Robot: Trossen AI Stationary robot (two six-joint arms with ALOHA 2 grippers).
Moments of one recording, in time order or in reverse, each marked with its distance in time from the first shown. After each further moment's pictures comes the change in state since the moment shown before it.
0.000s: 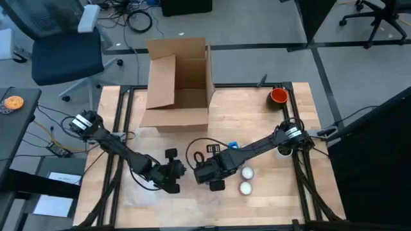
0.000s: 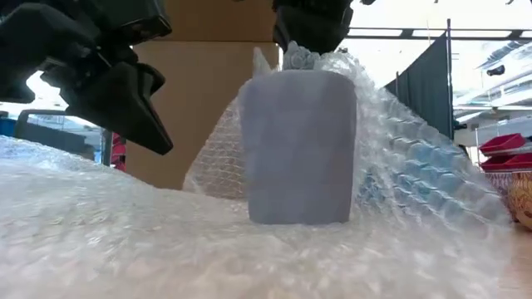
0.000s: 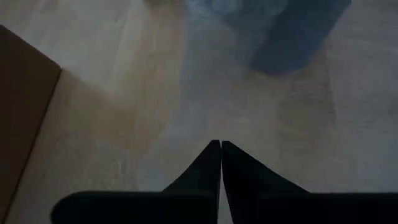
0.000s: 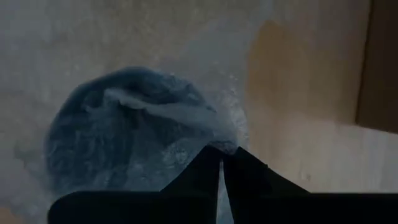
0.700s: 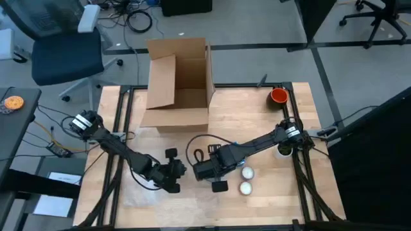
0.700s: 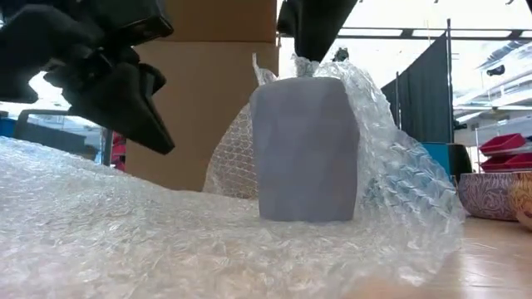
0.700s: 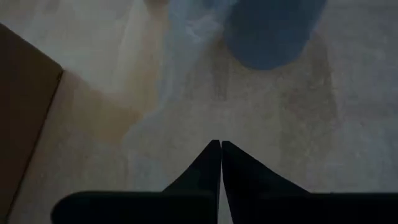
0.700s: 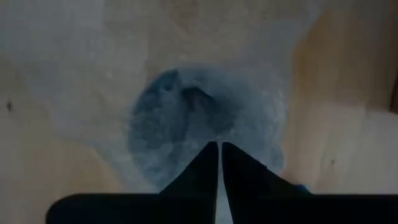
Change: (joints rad) left arm 0.000 -0.001 0.000 -0.001 0.001 0.002; right arm -0.027 0.001 0.129 -0.147 -0.029 -0.006
